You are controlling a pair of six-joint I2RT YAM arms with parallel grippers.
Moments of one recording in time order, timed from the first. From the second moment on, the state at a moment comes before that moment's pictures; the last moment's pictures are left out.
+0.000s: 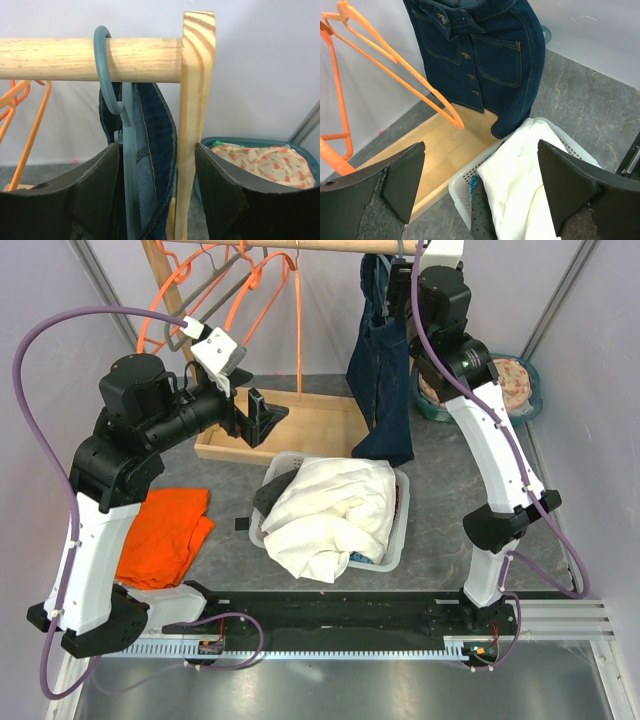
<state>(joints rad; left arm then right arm) -0.52 1.22 1.93 -0.84 0.29 0.16 0.52 1.87 2.46 -0.54 0.58 0.03</state>
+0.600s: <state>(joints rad) -0.52 1.22 1.91 -0.84 0.26 0.16 0.49 1.93 2.45 -0.53 0.41 0.14</state>
